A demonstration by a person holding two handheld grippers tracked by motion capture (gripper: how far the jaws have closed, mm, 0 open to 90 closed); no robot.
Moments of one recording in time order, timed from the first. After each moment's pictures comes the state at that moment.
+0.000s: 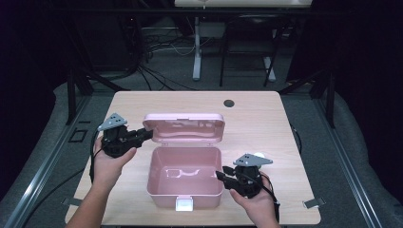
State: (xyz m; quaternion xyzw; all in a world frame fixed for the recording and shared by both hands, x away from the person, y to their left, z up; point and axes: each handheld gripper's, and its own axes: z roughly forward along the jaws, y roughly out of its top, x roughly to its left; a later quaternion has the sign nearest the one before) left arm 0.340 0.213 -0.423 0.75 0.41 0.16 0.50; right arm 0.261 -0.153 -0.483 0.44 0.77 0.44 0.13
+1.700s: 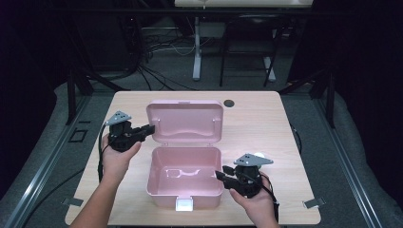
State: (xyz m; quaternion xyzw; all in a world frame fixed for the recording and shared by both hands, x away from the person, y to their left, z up) left arm 0.366 0.210 -0.440 0.73 0.44 0.16 0.50; right arm 0.264 -0.154 -0.486 0.44 0.77 0.45 0.12
